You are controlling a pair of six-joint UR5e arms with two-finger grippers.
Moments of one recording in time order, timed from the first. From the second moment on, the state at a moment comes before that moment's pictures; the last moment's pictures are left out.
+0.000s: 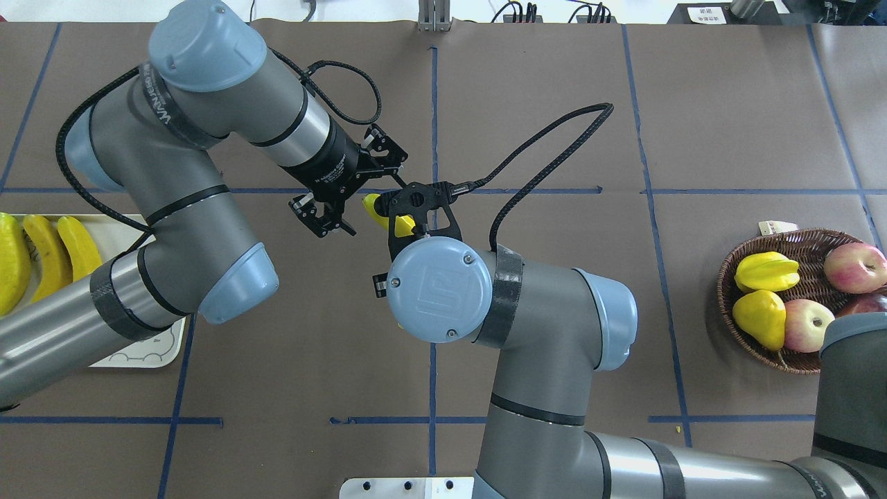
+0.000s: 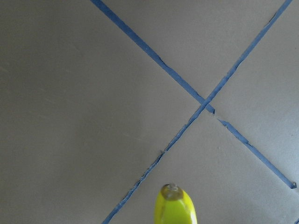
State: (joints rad) left arm -0.72 -2.26 -1.73 -1.75 -2.21 -1.91; right arm 0.32 -0.78 1.85 -1.77 1.45 1.13
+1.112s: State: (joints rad) left arm -0.69 -2.26 -1.73 -1.76 -2.20 -1.91; right arm 0.32 -0.77 1.87 -1.76 1.45 1.13
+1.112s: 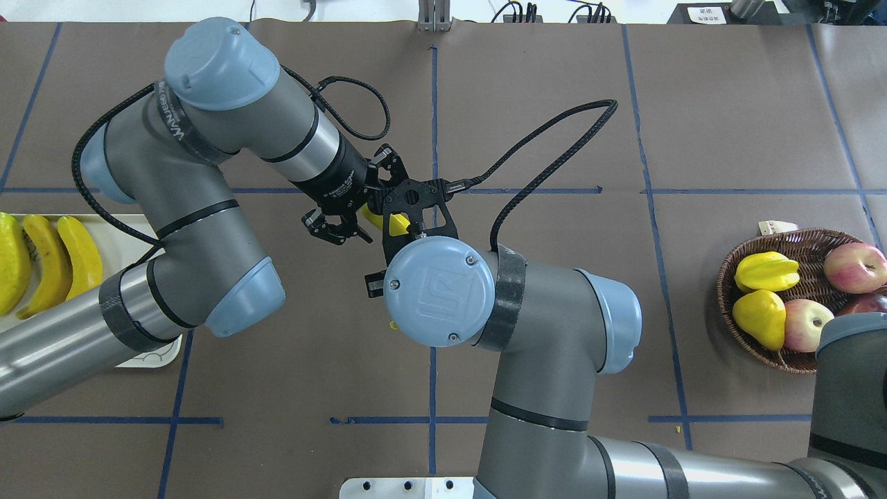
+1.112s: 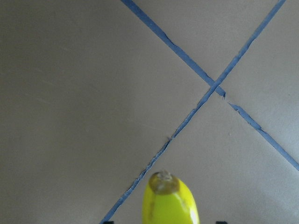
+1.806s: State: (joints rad) left arm -0.69 -2.25 -1.74 -1.76 -2.20 -1.90; right arm 0.32 -0.77 1.89 -1.76 1.47 1.11
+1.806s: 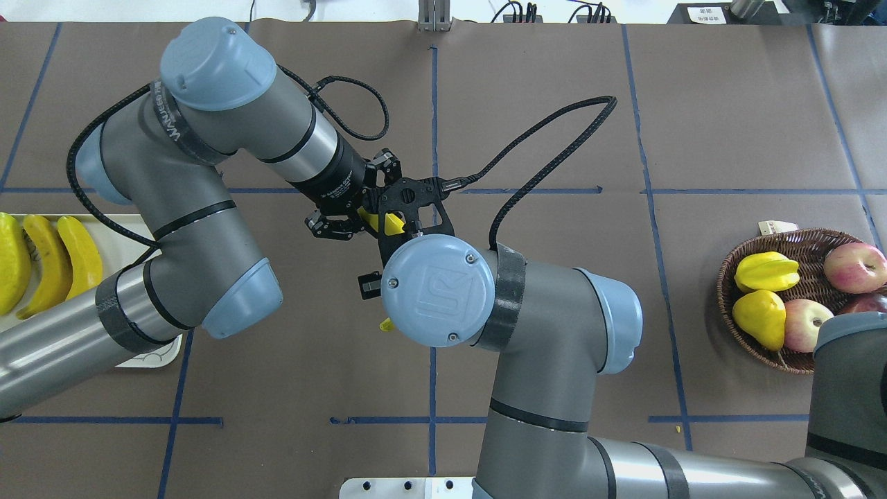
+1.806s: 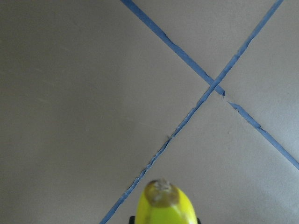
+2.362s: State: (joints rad) left arm -0.73 -2.17 -1.76 -1.75 -2.20 -1.88; right arm 0.37 -0.85 2.03 -1.76 1.58 1.10
